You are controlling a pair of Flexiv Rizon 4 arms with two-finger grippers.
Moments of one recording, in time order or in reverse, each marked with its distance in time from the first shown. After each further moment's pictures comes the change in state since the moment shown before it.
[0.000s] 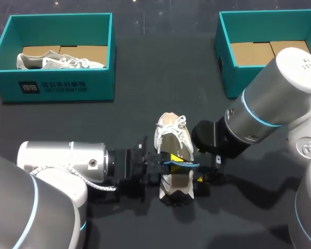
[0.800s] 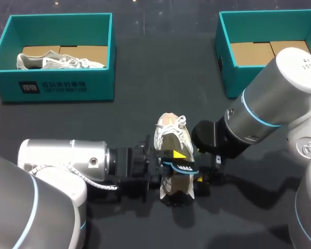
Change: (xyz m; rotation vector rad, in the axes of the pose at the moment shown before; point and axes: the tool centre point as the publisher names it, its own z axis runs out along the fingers) left arm -0.002 -0.019 0.002 0.040 0.006 -0.008; right arm 0.000 0.000 0.000 0.000 0.000 0.000
